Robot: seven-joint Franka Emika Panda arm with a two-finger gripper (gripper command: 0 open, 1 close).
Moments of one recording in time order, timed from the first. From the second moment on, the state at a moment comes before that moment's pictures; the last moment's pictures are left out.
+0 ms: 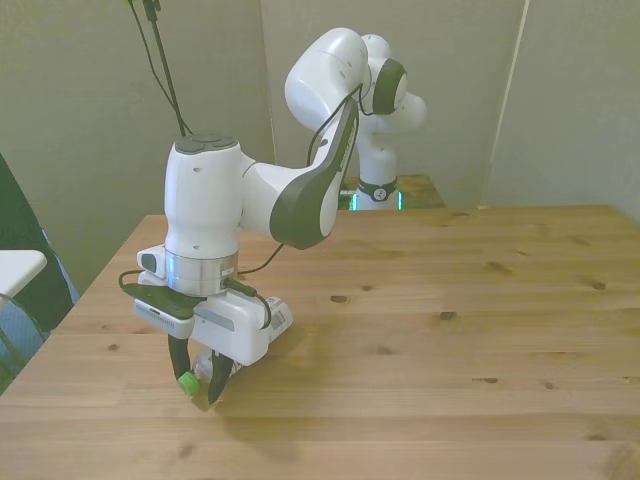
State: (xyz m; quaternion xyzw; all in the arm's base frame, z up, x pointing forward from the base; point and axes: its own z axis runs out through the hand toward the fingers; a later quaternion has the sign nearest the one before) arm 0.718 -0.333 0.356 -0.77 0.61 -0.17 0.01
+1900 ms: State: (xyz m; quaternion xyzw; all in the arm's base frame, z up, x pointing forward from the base) arm 0.665 -0.130 0.476 -0.65 0.61 -0.45 0.01
